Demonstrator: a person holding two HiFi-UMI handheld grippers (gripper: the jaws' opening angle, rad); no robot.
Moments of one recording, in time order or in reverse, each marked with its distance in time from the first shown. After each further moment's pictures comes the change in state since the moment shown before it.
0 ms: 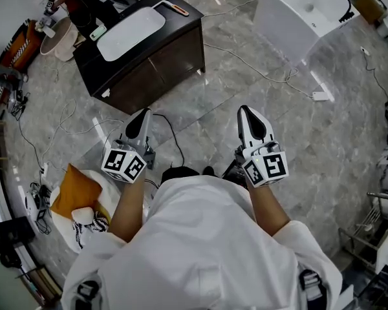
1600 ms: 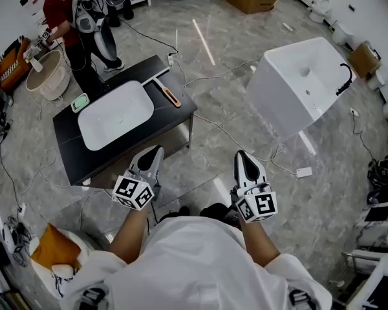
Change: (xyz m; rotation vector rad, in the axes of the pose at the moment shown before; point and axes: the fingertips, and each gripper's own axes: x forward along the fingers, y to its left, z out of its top) left arm 0.350 0.164 0.023 -0.065 -0.019 -0.038; right arm 0.322 -0.199 0.022 -0.099 0.060 -0.022
